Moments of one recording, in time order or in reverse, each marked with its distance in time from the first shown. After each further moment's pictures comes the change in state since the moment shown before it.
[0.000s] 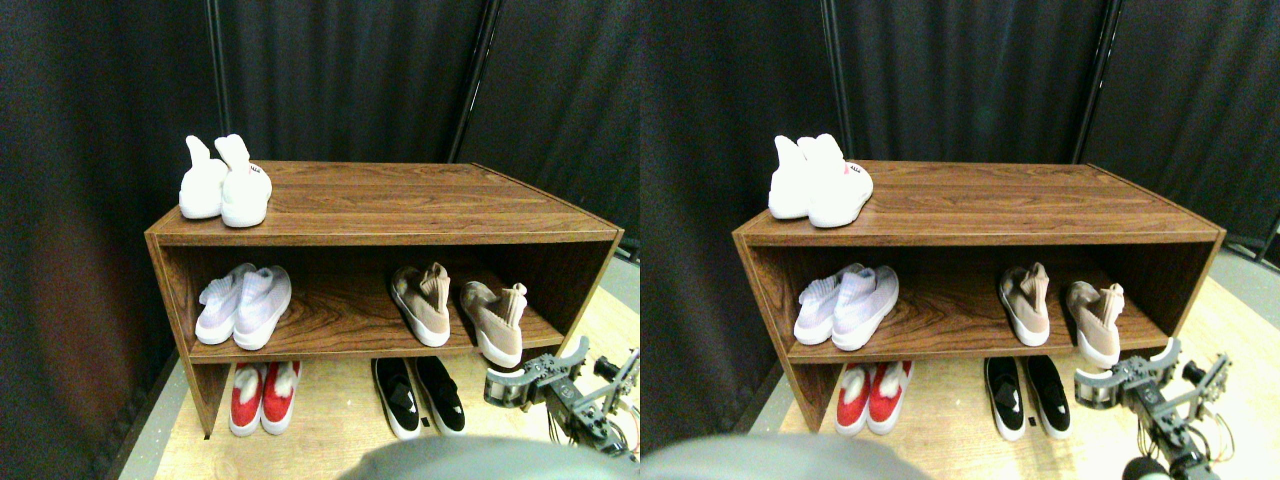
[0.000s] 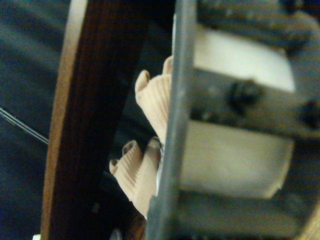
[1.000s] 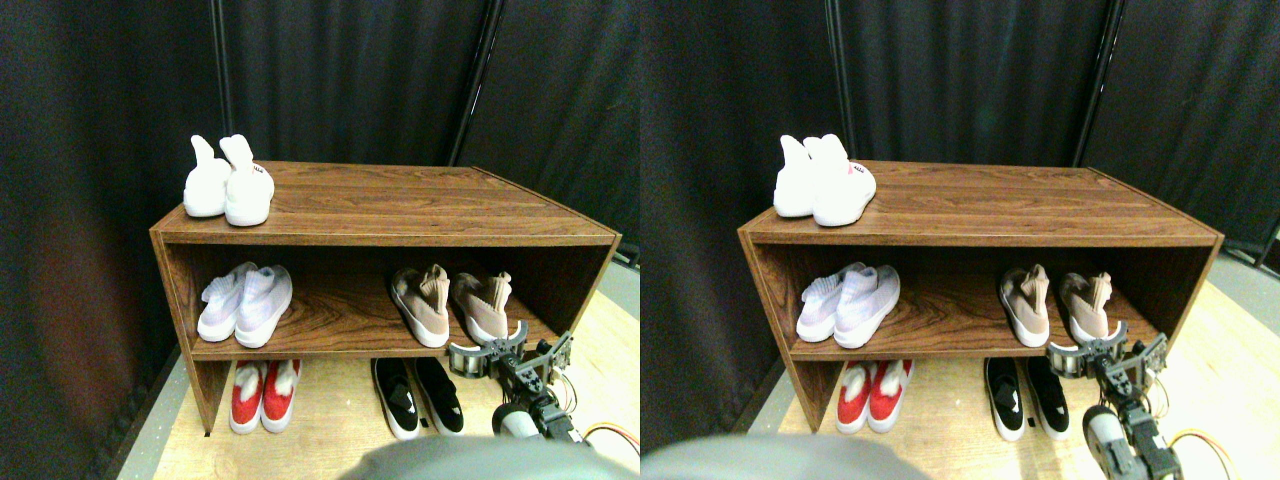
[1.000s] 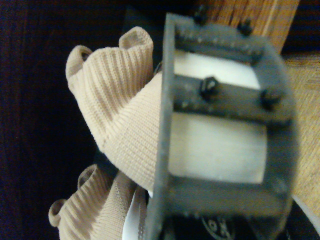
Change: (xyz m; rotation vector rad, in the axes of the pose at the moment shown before) right arm 0.048 -0.031 -0.005 0.022 -0.011 -0.081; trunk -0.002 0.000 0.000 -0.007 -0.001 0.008
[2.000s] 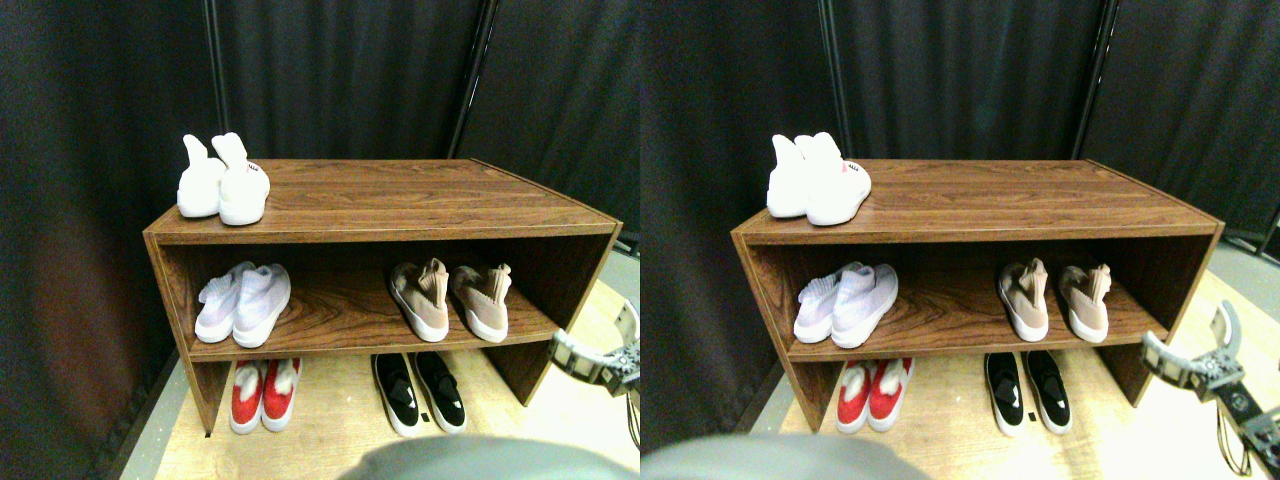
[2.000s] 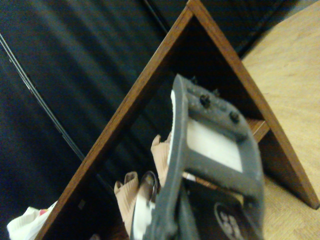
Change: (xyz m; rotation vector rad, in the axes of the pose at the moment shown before) right arm -0.088 0.049 0.074 -0.114 -0.129 0.247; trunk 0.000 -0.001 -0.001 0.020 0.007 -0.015
